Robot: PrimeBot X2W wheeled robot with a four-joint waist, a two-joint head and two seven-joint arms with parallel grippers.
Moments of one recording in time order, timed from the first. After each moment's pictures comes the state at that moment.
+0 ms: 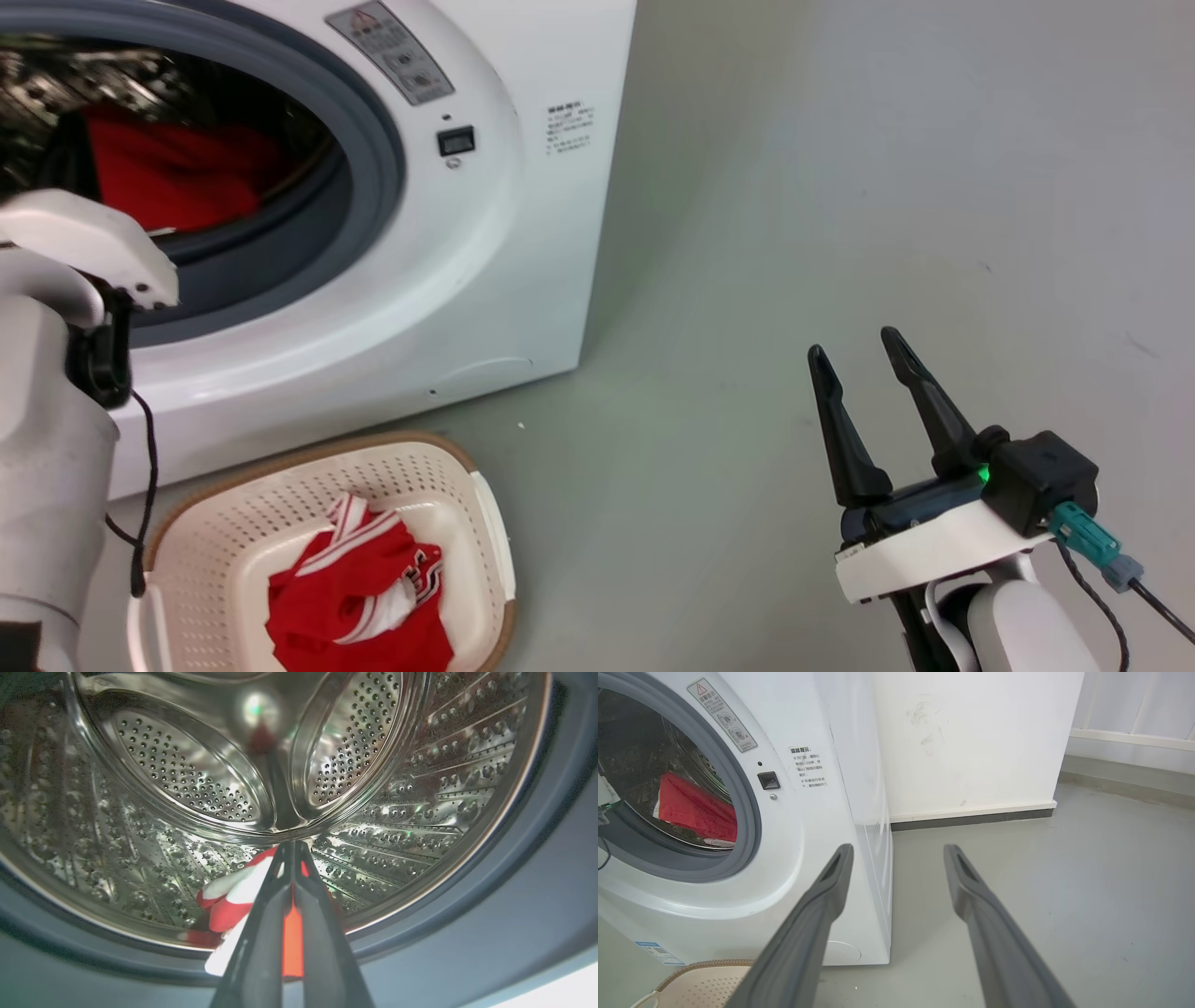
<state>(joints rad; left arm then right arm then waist) -0.92 0.49 -0.28 0.94 -0.56 -0.02 -0.24 -0.16 -0.05 0.19 0.07 0.20 0.13 -0.24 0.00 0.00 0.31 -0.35</state>
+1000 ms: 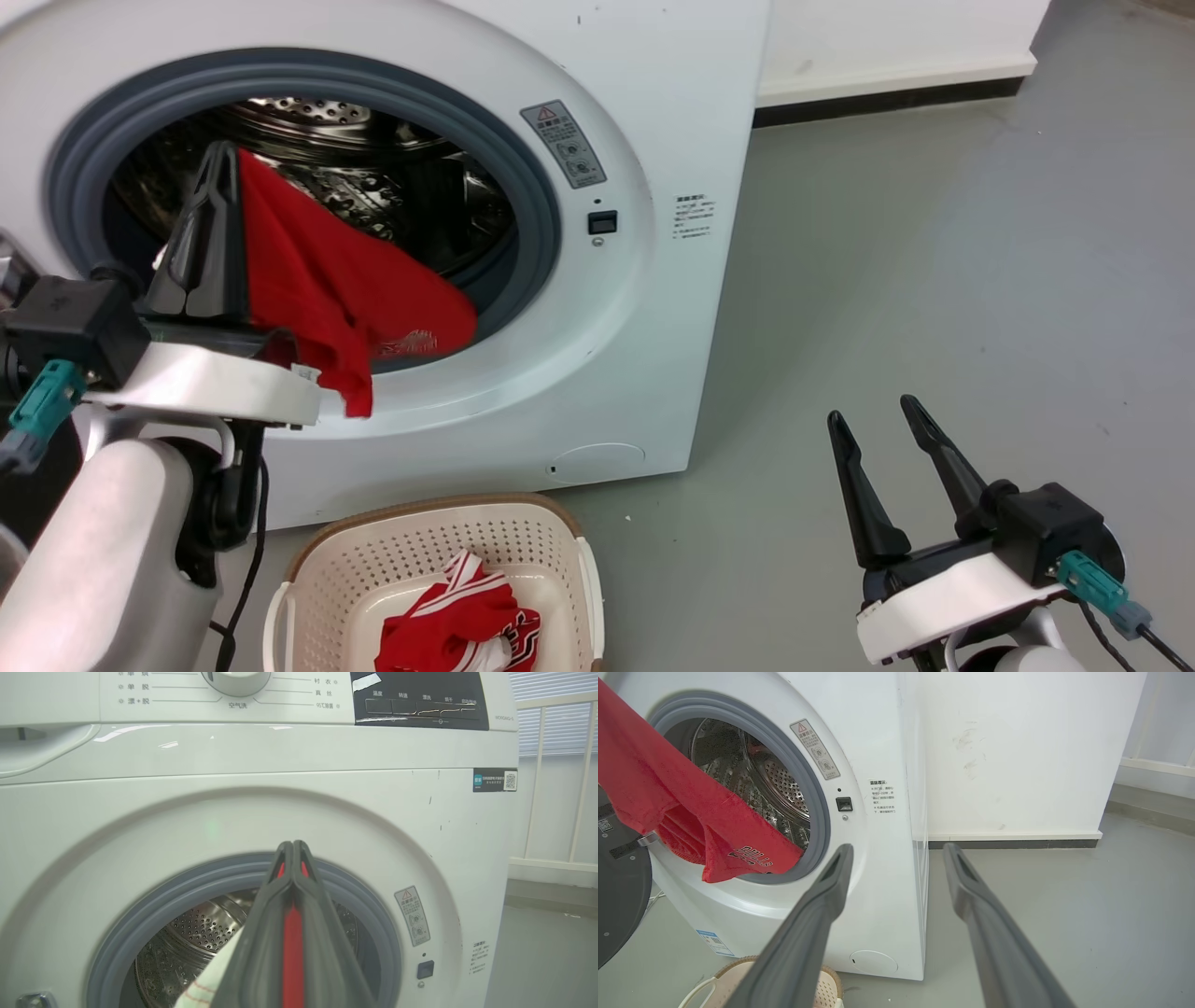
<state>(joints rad) -0.44 0.50 -0.28 0.03 -0.51 0.15 -0.22 -0.02 -0.05 0.15 -0.02 0.16 0.13 -0.12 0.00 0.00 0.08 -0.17</state>
